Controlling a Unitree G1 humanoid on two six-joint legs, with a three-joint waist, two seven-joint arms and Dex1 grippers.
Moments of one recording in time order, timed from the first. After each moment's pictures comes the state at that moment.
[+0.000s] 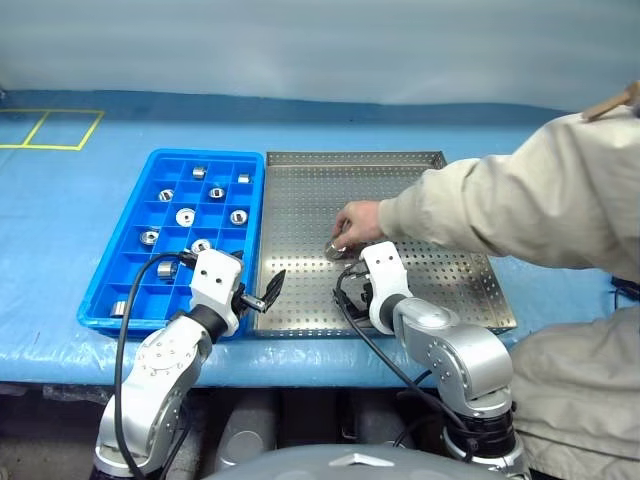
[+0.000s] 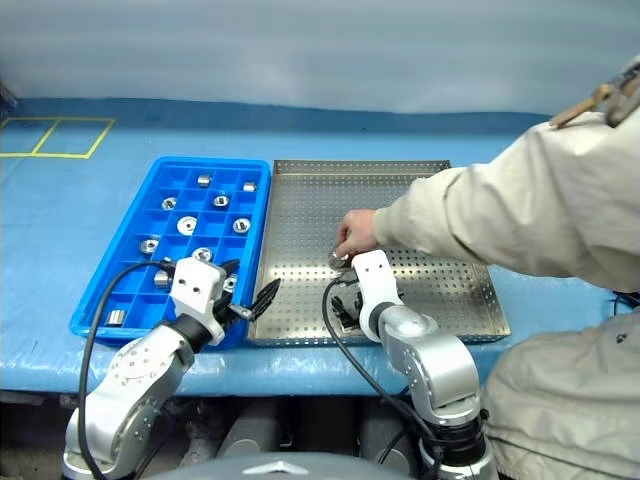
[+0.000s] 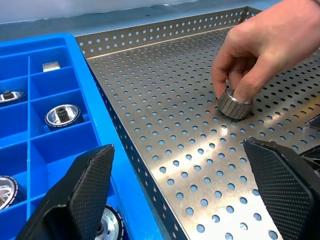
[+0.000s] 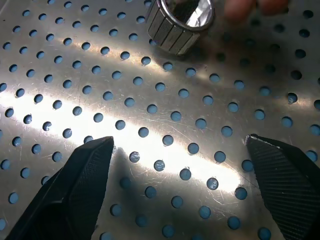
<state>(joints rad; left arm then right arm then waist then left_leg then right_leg) 0.17 0.30 -0.07 -0.70 -0.21 0.67 -0.29 -0.15 -0.06 0.17 -0.63 0.13 1.40 0.09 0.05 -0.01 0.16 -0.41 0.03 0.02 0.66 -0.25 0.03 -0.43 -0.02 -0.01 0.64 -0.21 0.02</state>
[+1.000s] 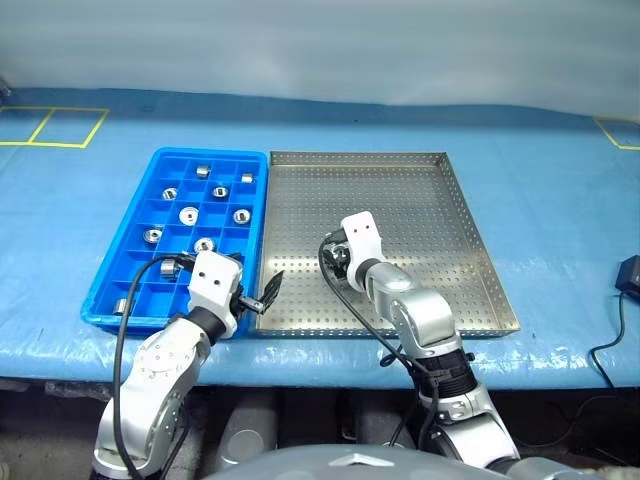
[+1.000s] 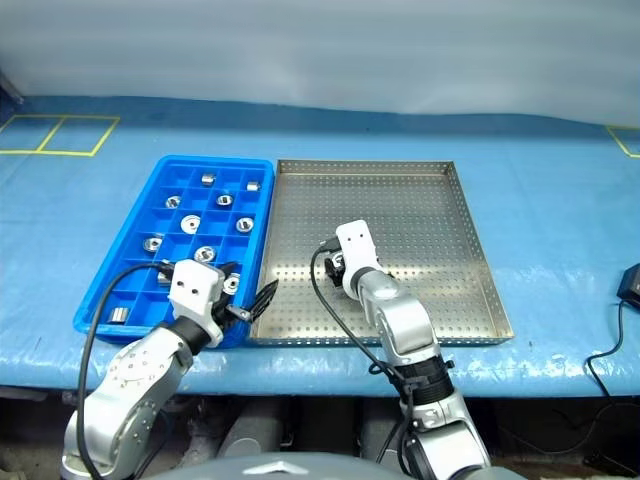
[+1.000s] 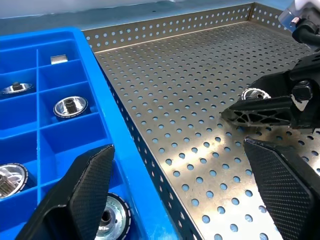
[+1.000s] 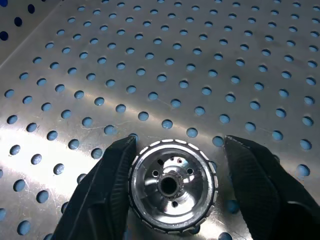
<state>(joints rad) 0.18 0.30 -0.07 -0.70 -0.21 0.67 -0.27 -0.34 -0.03 0.20 -0.13 0.07 0.90 0.09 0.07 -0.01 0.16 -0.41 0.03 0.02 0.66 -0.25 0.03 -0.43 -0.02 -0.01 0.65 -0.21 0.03</state>
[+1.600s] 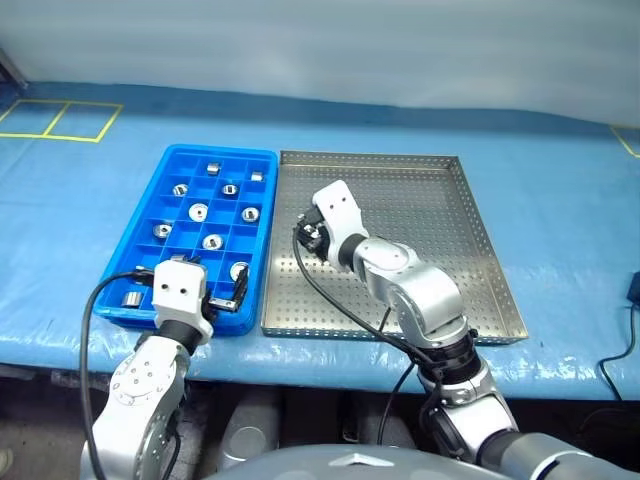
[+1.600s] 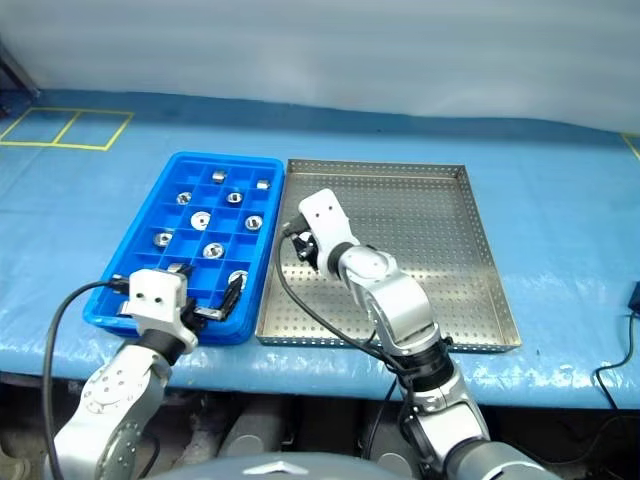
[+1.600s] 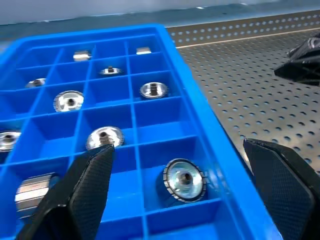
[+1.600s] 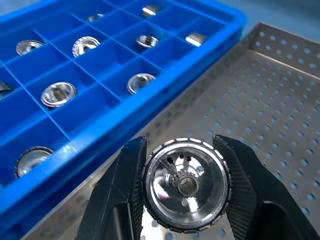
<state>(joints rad) 0.36 0.24 0.06 -0.82 -0.17 0.62 -0.13 -0.54 -0.03 0.31 -0.29 0.13 1.03 0.25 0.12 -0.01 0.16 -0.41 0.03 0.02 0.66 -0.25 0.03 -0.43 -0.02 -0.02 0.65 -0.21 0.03</state>
